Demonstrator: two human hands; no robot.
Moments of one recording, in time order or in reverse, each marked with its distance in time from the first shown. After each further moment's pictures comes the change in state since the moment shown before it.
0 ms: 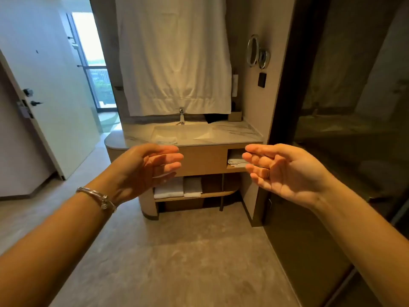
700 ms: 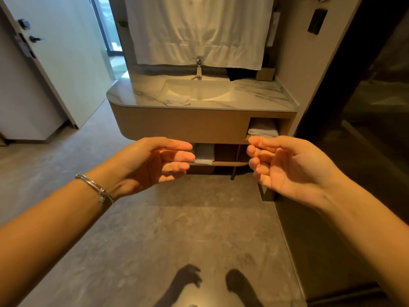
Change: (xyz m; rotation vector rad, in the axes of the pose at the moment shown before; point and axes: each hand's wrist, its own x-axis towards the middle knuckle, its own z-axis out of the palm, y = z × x) left_hand 0.120 -0.043 -0.027 -0.044 0.017 -0.307; right_hand 0.159 0.034 -0.019 0.134 -0.037 0.302
